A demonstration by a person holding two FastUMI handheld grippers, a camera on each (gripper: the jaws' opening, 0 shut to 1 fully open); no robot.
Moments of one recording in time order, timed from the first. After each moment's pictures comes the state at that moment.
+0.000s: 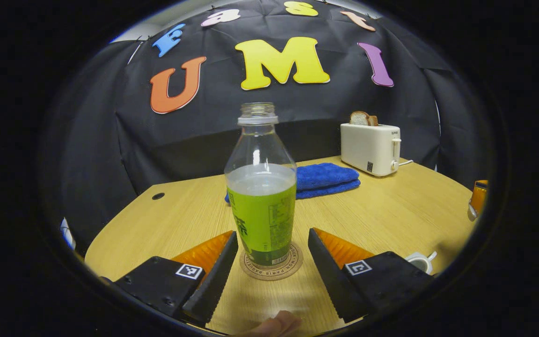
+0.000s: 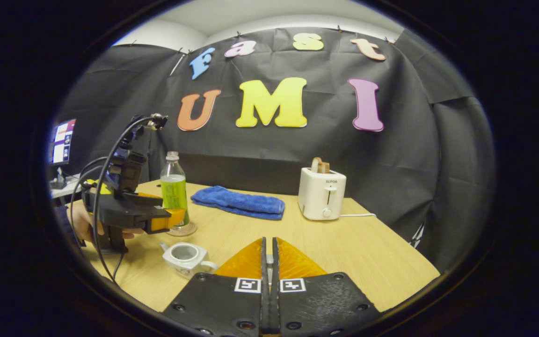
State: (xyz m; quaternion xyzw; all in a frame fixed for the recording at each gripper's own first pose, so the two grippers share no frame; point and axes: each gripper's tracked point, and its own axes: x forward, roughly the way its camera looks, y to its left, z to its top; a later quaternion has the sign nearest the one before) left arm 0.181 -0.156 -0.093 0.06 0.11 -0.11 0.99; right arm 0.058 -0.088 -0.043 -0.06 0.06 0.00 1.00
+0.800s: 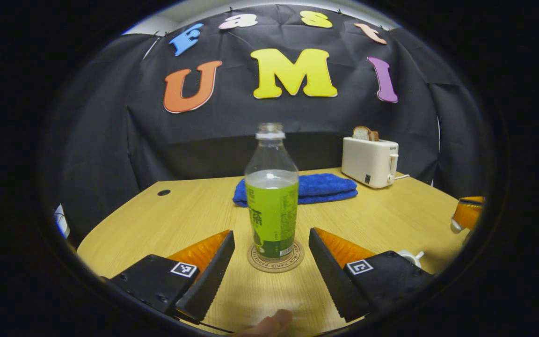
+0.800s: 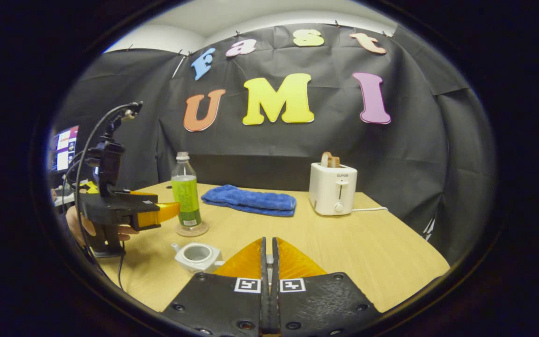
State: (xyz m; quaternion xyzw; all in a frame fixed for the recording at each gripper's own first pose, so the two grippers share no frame) left arm 0.140 -0.126 -0.071 0.01 0.07 -0.10 0.99; right arm 0.059 -0.067 -0.051 -0.04 0.07 0.03 1.00
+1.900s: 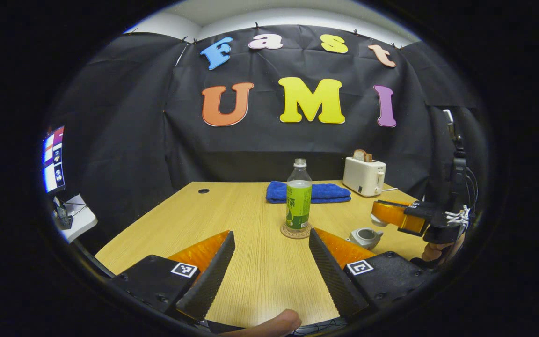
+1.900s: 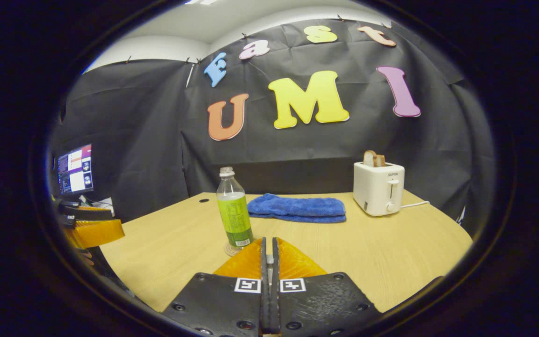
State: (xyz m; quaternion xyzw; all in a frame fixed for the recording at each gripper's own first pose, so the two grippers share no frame) left arm -0.002 -0.050 -0.034 -0.01 0.06 -0.08 0.99; right arm 0.088 0.038 -0.047 0.00 0.07 0.10 0.99
